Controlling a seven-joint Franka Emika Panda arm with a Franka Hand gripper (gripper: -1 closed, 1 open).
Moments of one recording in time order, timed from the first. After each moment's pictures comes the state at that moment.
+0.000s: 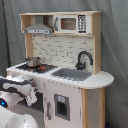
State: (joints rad) arm -0.75 -0.85 1.51 -2.39 -2.05 2.66 1.82
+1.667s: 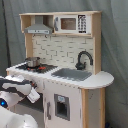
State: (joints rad) arm -0.75 -0.86 1.50 -2.38 -2.06 2.67 1.38
